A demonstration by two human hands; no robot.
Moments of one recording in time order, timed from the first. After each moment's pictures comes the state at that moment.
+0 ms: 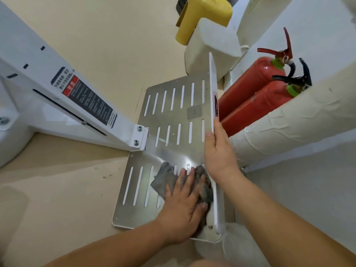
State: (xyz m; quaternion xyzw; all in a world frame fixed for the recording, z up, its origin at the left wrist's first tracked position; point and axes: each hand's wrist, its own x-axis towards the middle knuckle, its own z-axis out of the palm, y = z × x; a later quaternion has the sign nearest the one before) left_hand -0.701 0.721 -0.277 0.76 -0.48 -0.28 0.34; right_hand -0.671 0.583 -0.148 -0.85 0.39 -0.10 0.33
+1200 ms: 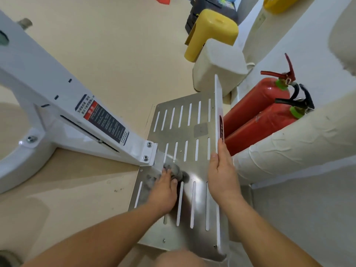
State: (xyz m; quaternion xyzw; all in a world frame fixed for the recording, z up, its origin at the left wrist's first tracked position) left_hand -0.605 0.713 -0.294 0.81 -0.23 -0.37 0.38; right_hand -0.672 0.584 -0.155 -0.85 0.40 -0.10 0.32
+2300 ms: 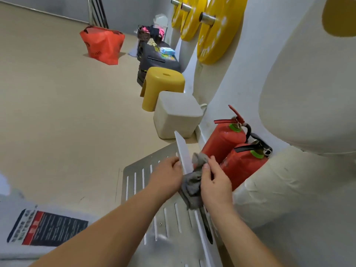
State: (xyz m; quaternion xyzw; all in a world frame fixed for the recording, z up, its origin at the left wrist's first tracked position) left_hand -0.456 0.571 -0.099 0.76 -0.32 -0.31 0.48; right_hand -0.583 0.505 -0.090 -0.73 0.48 -0.29 0.40
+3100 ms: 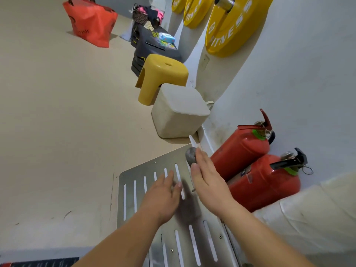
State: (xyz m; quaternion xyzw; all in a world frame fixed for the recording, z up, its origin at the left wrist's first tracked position) left_hand -0.381 0.540 -0.239 0.77 -0.42 -0.35 0.34; right_hand -0.491 0.452 -0.135 -0.87 0.40 -0.07 0.26
